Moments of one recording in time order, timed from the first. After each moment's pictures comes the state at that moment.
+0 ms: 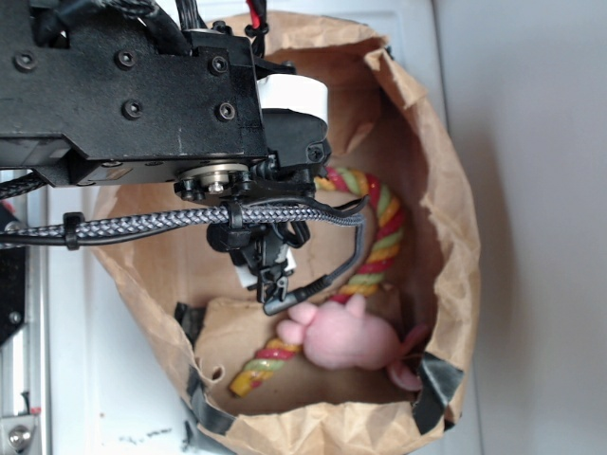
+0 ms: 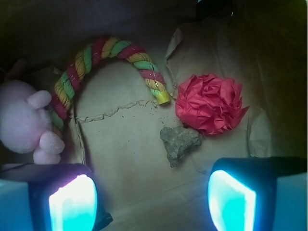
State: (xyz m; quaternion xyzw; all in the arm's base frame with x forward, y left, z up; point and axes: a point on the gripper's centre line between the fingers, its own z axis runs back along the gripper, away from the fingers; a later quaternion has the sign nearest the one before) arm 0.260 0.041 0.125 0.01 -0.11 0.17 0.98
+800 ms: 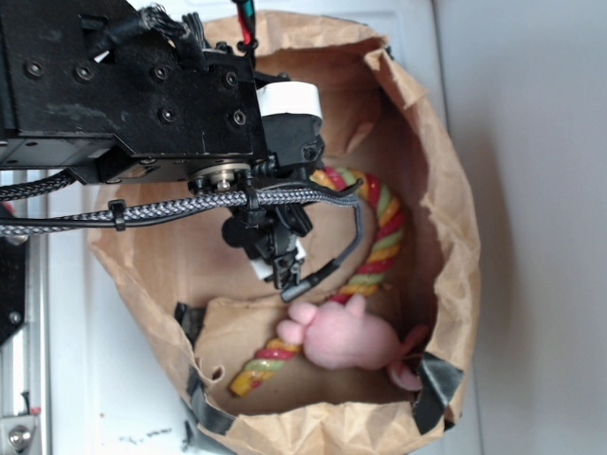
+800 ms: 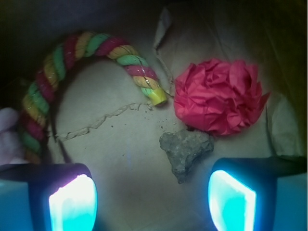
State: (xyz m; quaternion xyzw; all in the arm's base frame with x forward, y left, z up) arm 0.265 0.046 0.091 -0.01 -0.12 0.25 0.96
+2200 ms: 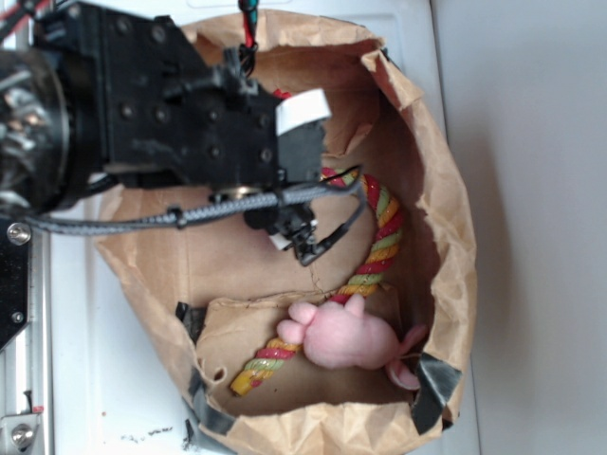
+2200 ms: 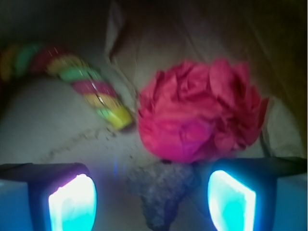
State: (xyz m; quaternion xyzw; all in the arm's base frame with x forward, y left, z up) arm 0.267 0.070 0.058 0.06 -0.13 0.30 0.94
